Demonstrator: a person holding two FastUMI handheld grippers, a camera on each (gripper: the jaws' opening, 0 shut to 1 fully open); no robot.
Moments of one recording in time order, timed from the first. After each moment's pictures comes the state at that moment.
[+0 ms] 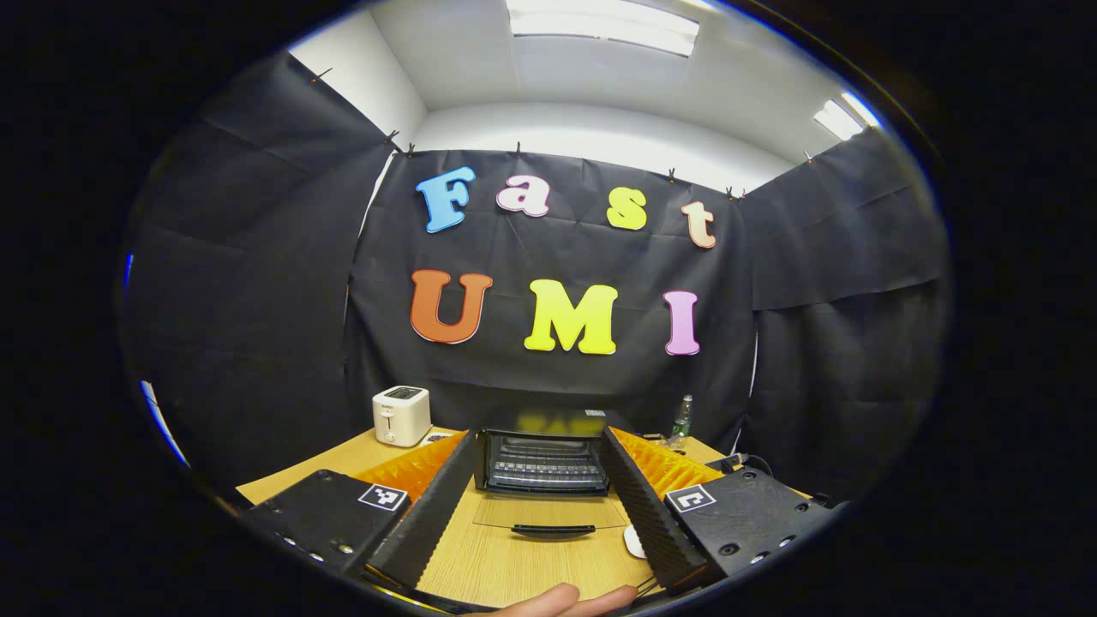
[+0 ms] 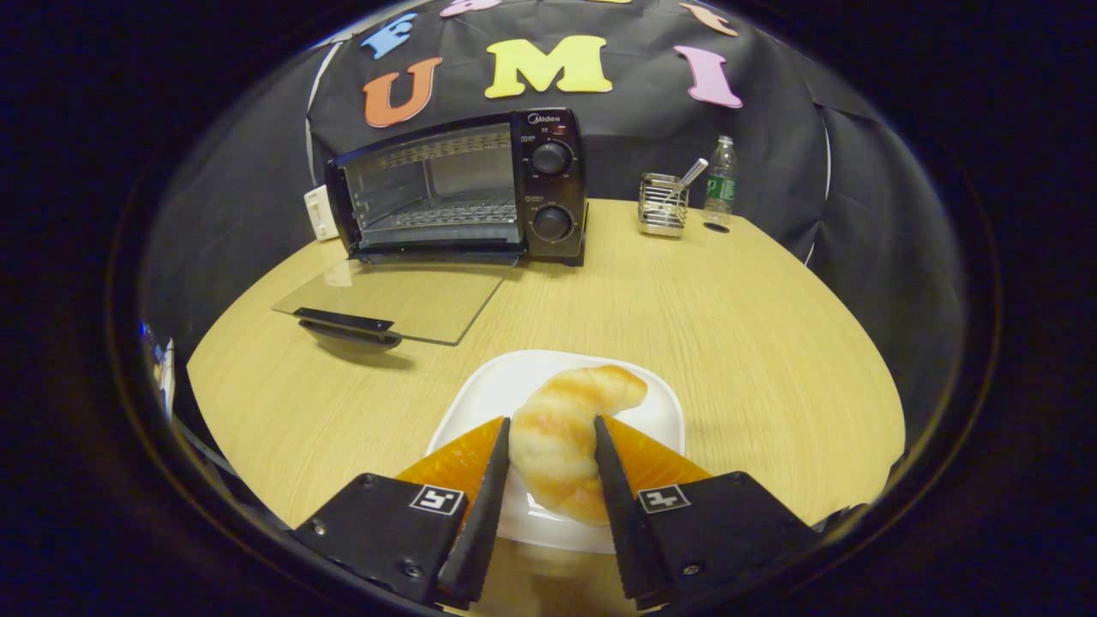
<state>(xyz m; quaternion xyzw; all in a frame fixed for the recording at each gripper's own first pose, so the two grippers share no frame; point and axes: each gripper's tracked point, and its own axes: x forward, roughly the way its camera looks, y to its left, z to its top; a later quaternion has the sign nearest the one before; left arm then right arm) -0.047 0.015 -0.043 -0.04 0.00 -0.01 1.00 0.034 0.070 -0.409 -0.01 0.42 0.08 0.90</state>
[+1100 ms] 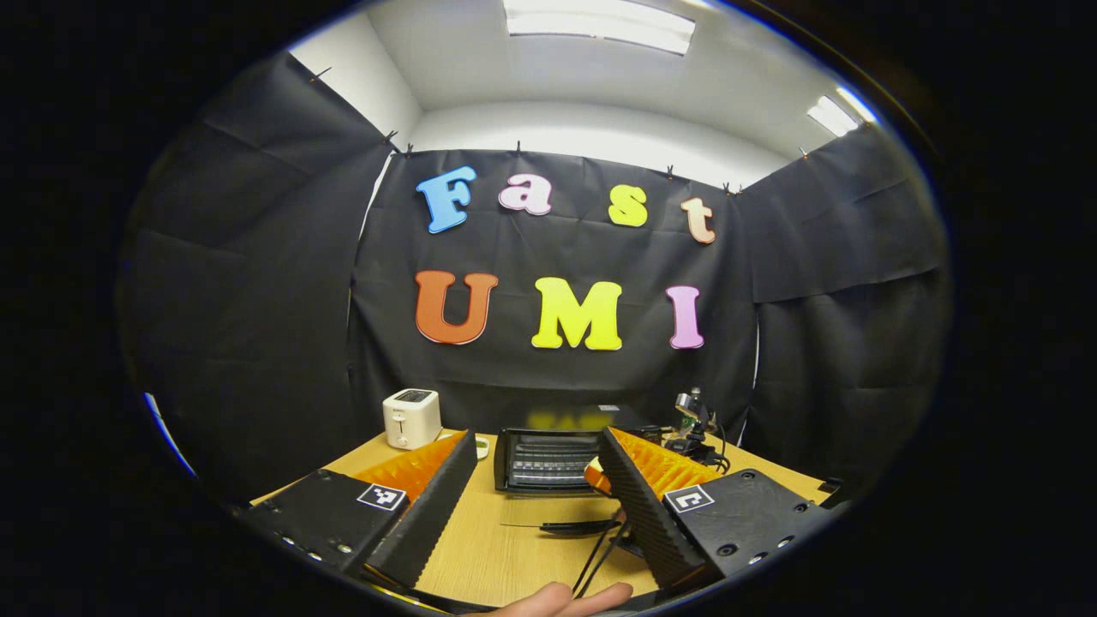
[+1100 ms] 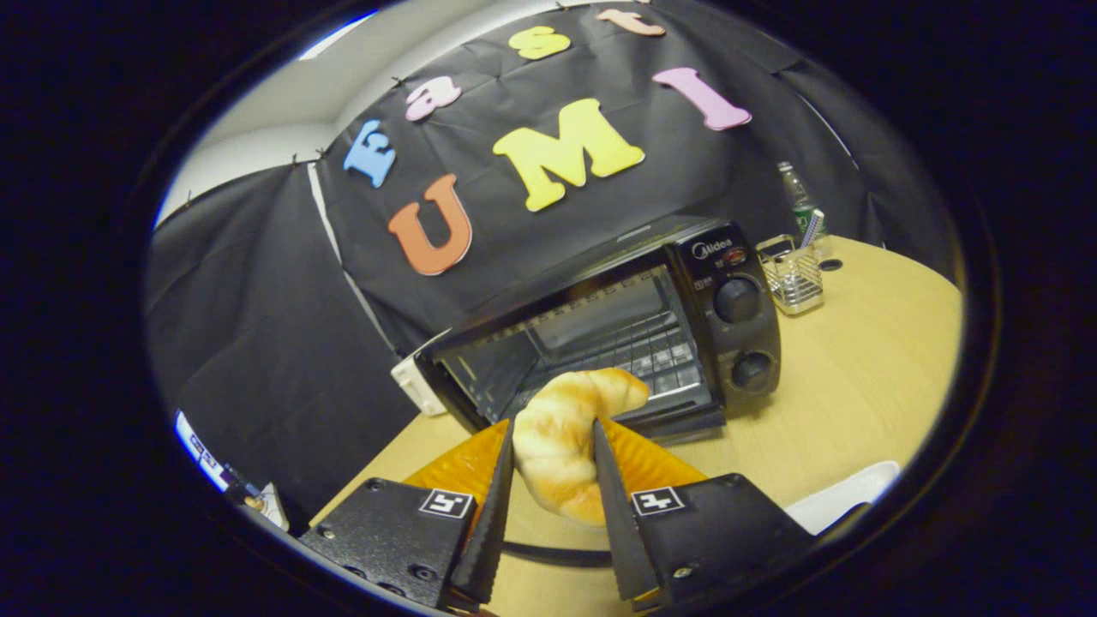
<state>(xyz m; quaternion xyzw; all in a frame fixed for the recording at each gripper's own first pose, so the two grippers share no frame) -0.045 0.064 -0.054 -0.03 0.00 0.00 1.00 0.196 0.250 -0.316 0.21 0.23 0.14 0.94</state>
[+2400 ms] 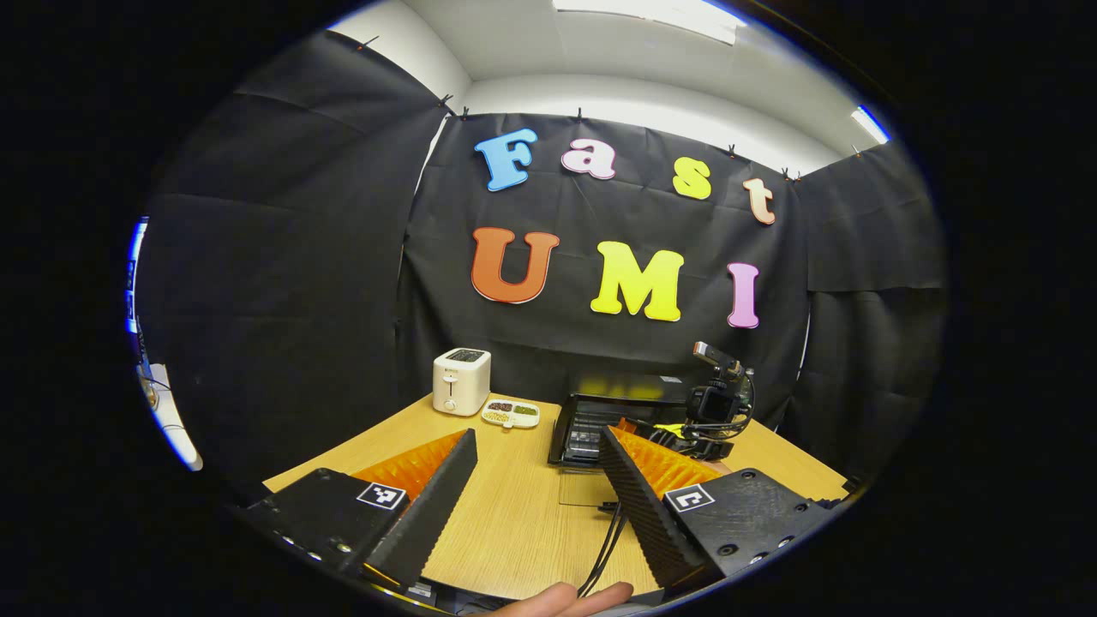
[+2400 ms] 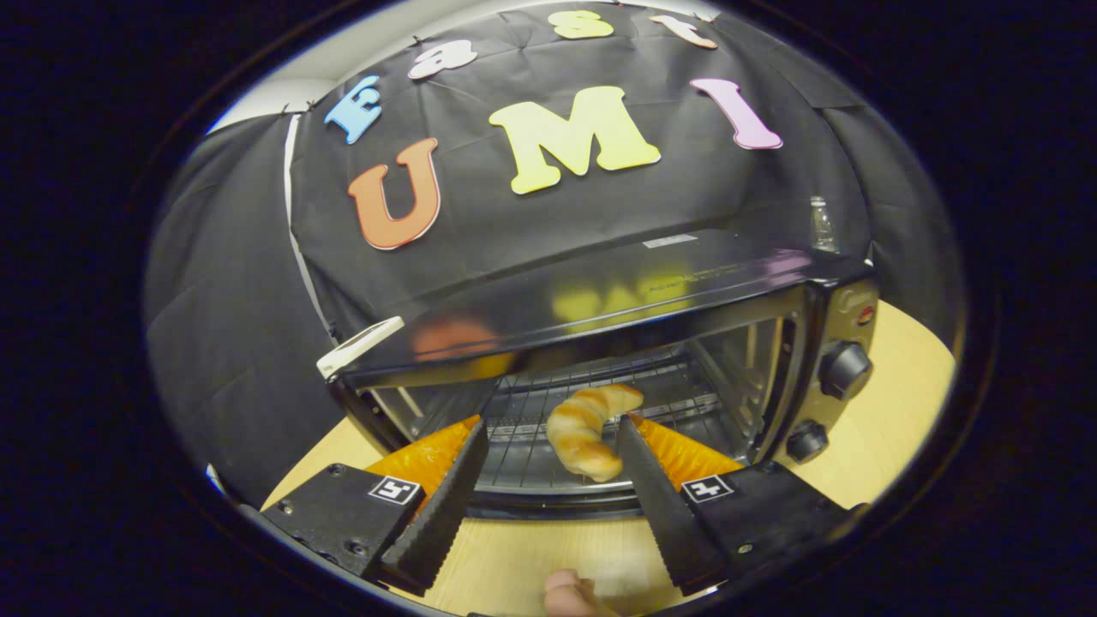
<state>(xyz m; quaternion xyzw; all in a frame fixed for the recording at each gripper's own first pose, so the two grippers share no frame) -0.042 0.132 -0.100 -0.06 0.06 0.06 0.99 0.251 0.271 -0.320 0.13 0.24 0.10 0.96</state>
